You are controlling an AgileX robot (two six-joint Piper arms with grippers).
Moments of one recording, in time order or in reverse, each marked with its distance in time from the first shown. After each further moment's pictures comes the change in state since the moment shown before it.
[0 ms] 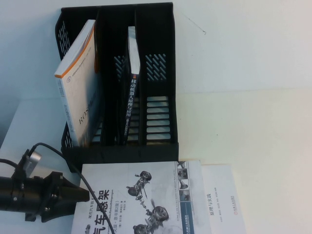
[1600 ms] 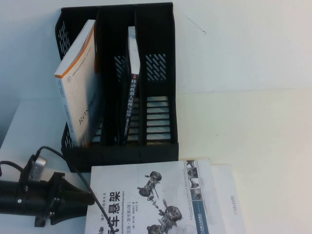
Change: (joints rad) right arm 0.000 0.000 0.000 0.039 -0.065 0.000; left arm 0.000 0.091 -0.010 -0.032 0.096 -0.007
